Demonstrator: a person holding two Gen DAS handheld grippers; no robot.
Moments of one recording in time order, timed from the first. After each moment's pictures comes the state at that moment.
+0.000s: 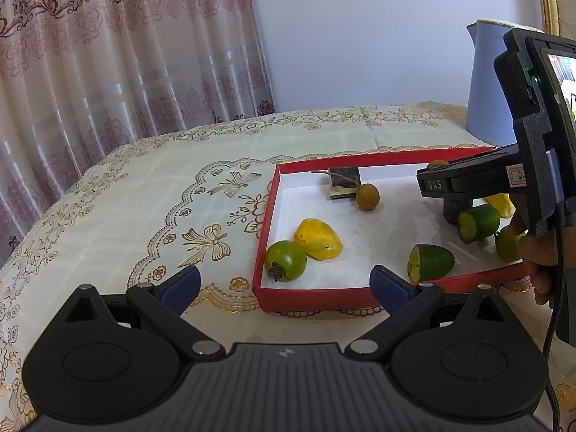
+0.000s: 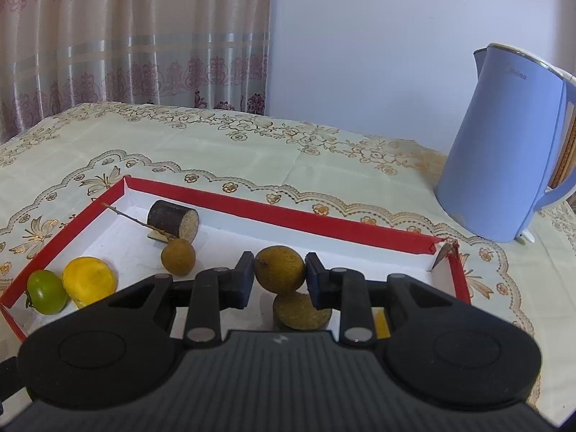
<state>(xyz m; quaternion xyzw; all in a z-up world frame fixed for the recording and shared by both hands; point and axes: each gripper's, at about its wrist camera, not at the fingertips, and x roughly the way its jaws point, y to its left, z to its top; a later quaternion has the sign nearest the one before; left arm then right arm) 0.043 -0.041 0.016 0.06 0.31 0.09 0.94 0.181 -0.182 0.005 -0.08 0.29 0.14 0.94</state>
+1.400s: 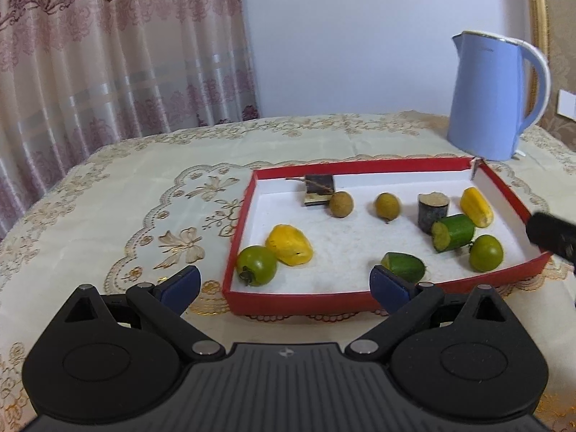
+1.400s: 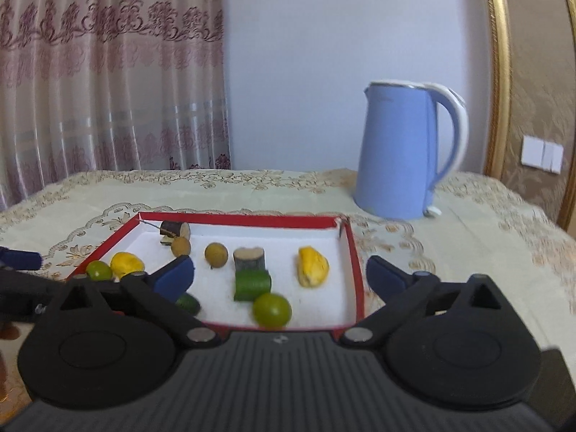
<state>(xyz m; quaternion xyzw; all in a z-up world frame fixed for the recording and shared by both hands) 0.041 -0.050 0.017 0.03 0.30 0.06 0.95 0.027 -0.264 0.037 0.01 0.20 0.09 0.98</state>
